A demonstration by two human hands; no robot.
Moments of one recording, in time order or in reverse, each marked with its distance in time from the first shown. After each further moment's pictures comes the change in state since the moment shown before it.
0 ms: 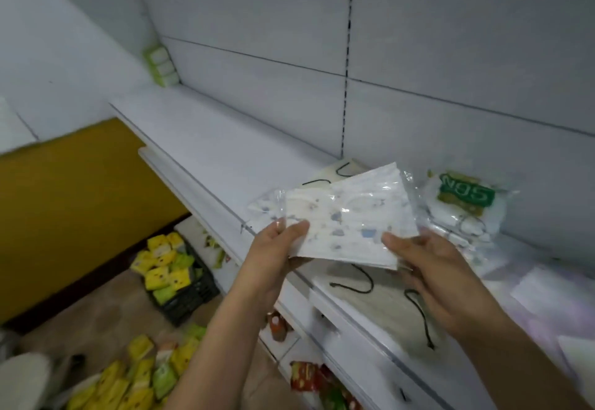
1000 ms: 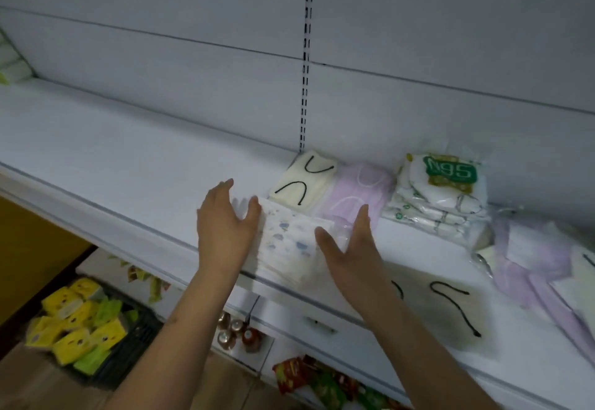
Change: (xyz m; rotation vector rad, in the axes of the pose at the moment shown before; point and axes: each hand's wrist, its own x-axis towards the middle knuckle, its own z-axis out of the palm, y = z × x) left_hand 0.156 0.036 -0.083 0.944 0.121 0.490; right_hand 0.071 0.041 0.147 -0.618 0.434 0.057
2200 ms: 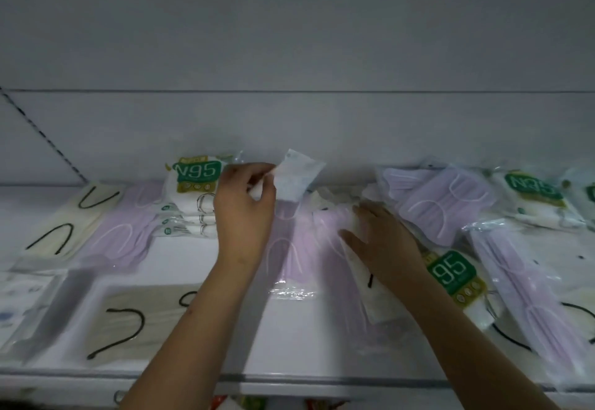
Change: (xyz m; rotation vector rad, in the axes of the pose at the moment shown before) left_hand -0.146 0.294 0.263 -0.337 -0.109 0.474; right_hand 0.011 0.251 -0.365 -0.649 0.338 -0.081
